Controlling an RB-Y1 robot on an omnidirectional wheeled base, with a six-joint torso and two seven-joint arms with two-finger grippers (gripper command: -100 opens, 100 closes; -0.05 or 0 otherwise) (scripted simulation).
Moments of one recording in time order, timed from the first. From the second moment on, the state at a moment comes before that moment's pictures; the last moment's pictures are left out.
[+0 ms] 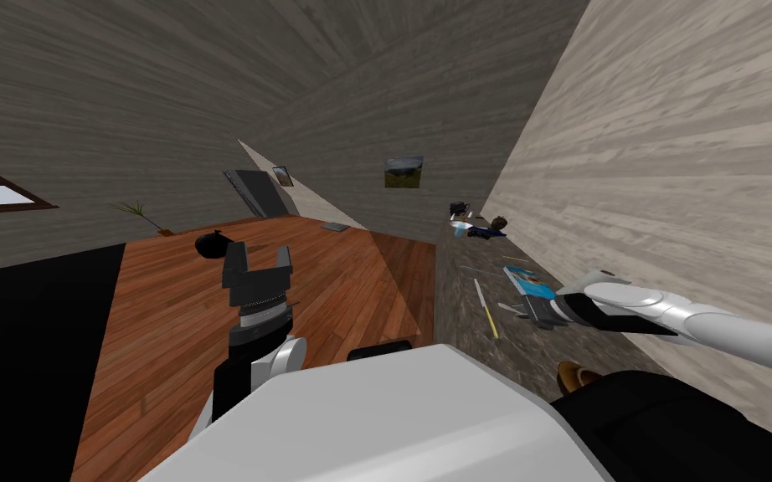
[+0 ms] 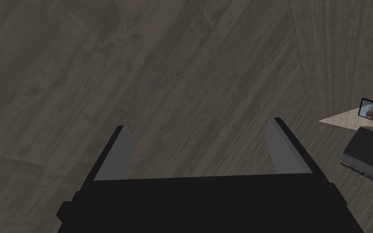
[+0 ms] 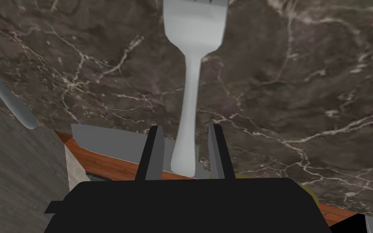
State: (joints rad) left arm 0.50 -0.01 -0.06 -2.39 0.03 -0.53 0.00; right arm 0.49 -1.64 0.27 -1.10 0.72 -0.78 0.55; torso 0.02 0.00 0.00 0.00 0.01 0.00
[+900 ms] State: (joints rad) left arm 0.50 -0.01 -0.06 -2.39 0.03 -0.53 0.00; right arm 0.41 -1.75 0.21 -1.15 0.72 -0.85 0.59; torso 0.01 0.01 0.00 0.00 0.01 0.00
